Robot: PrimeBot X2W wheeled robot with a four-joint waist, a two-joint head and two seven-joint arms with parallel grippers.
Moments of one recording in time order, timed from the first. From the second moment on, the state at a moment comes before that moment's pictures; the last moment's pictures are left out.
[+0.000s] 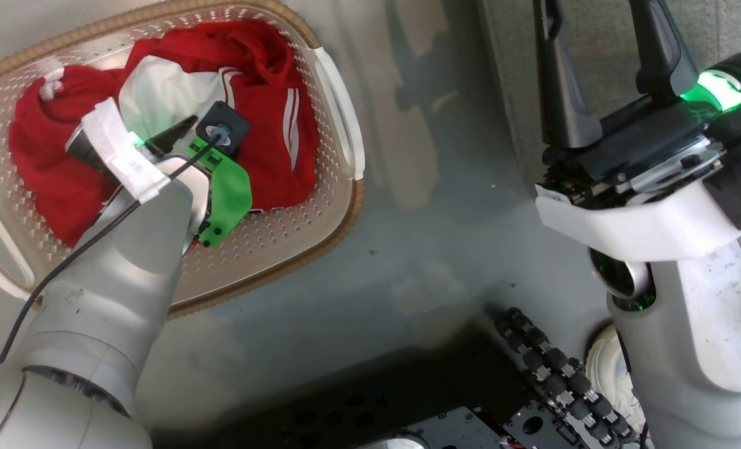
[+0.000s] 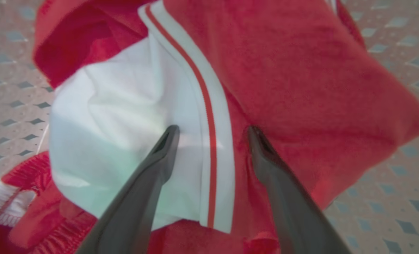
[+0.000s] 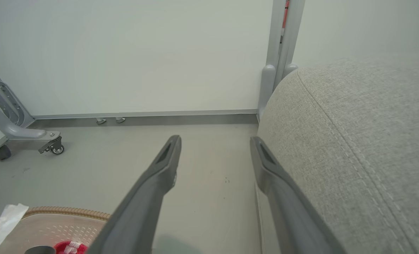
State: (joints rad) left arm -1.10 0.12 -0.79 1.28 -0.13 -0.13 -0.01; right arm -0.59 -0.05 0.20 -0.21 0.19 0.13 -0.26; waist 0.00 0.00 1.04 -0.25
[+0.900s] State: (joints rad) left arm -1.10 0.05 -0.94 1.26 -0.19 -0.12 -0.08; right arm -0.56 -0.05 0.20 -0.24 0.09 0.13 -0.26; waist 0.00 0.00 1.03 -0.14
